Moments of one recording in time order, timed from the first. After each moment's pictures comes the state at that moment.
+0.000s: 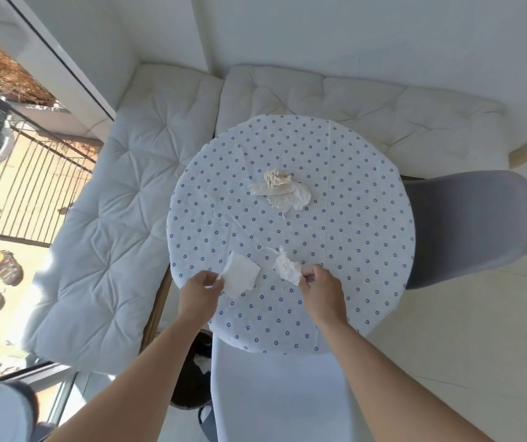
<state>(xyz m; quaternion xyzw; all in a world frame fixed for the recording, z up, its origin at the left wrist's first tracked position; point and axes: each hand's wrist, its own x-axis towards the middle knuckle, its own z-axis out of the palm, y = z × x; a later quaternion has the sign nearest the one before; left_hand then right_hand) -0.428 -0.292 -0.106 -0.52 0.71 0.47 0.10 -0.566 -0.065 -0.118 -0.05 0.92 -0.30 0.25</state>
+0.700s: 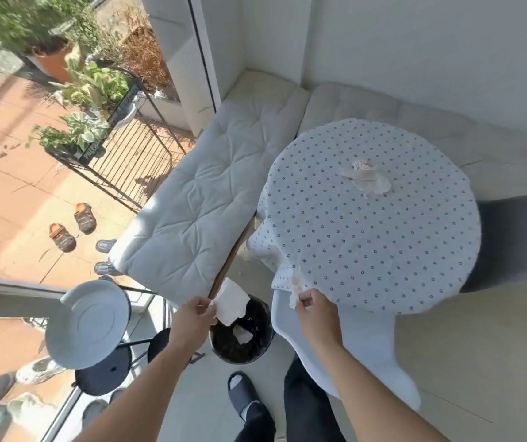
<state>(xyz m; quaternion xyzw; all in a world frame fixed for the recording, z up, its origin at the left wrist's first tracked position) -0.104 -0.316 -0.062 -0.59 0.64 0.48 0.04 -0.301 -0.123 -0.074 -0.12 0.89 -0.30 0.32</state>
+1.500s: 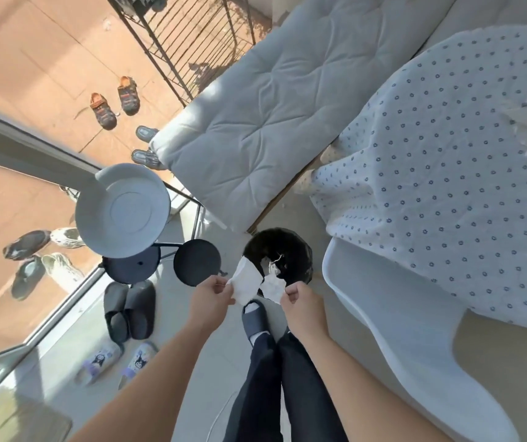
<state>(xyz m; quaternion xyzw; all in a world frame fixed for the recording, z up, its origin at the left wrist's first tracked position) 0.026 -0.284 -0.204 -0.70 0.49 0.52 0.03 -0.149 -0.171 -0.218 -0.21 0.84 -0.18 0.46</state>
